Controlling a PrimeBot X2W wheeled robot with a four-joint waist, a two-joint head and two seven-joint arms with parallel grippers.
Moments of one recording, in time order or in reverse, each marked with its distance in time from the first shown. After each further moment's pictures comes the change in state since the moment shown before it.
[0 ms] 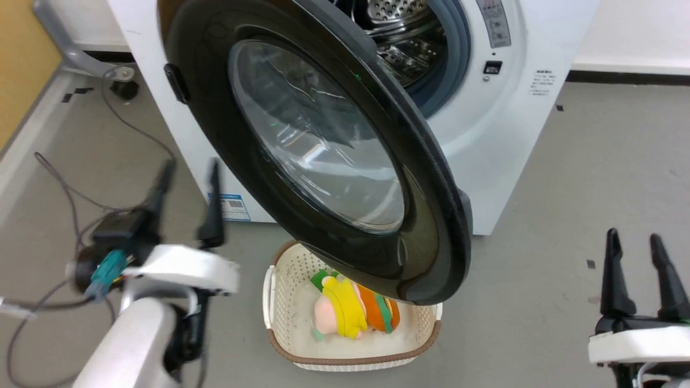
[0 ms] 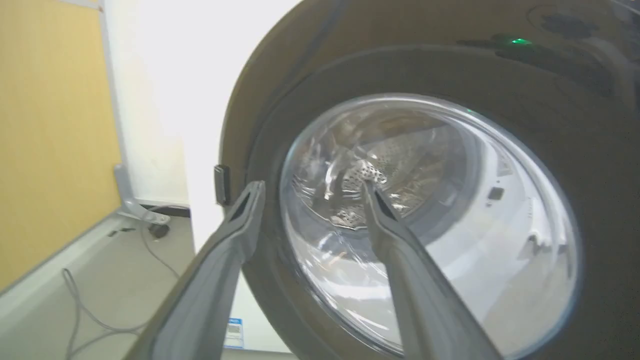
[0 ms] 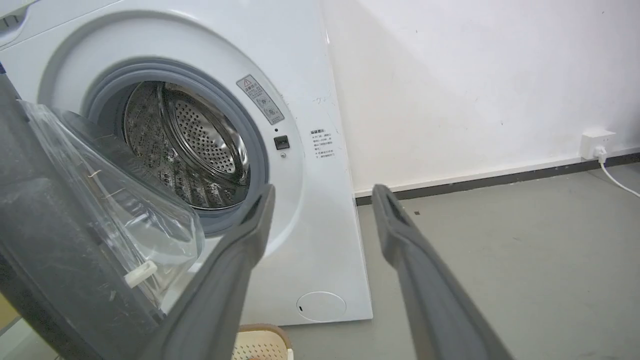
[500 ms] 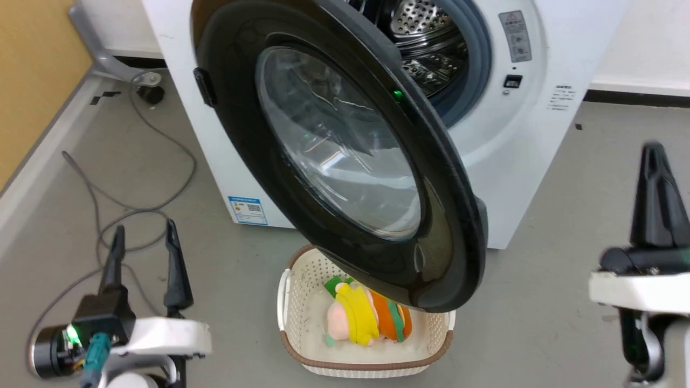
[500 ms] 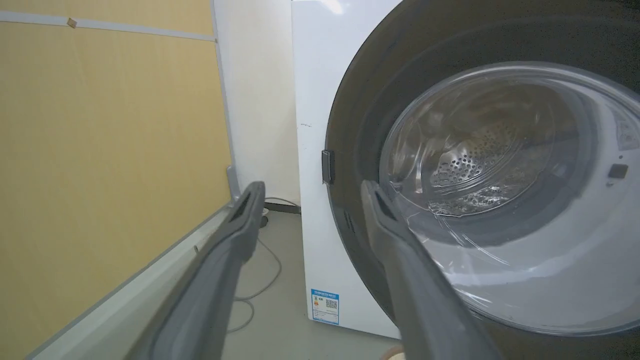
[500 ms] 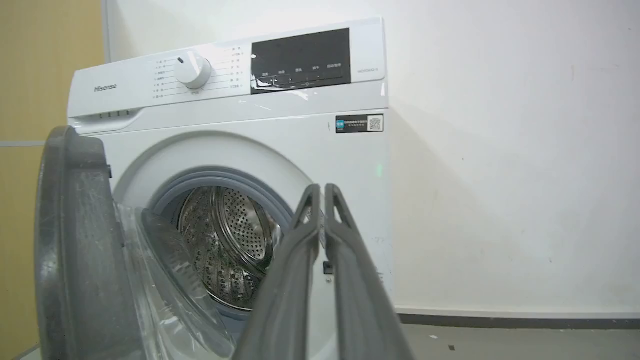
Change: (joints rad) left arm 0.289 -0.073 0.227 -0.147 0.287 0.085 0.000; right arm -0.147 -0.001 0.033 -0.164 -0.118 0.000 0.000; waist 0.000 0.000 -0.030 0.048
